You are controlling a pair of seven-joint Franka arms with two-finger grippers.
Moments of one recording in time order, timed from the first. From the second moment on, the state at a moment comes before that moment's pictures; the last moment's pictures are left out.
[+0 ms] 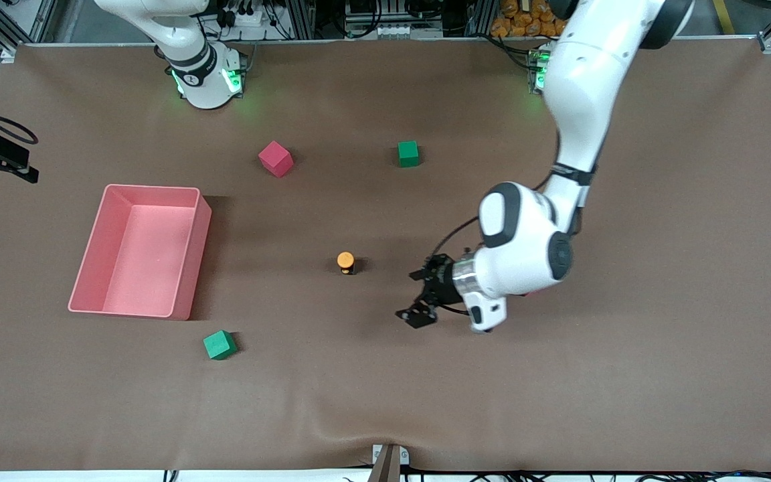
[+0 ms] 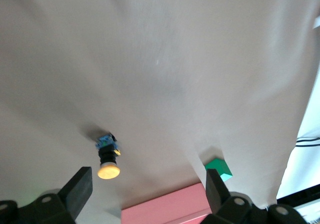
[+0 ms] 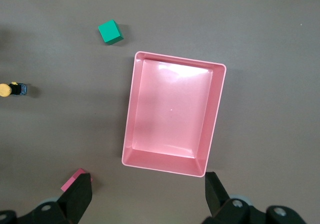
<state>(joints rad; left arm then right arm) -0.50 0.74 0.04 -1.30 -0.78 2.21 -1.18 -0.01 0.06 -0.07 -1.42 0.03 1.45 -0.18</state>
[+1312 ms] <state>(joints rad) -0.38 0.48 0.04 -1.30 -0.20 1.92 -0.88 -0.01 0.06 -0.07 -1.42 0.04 1.44 -0.18</state>
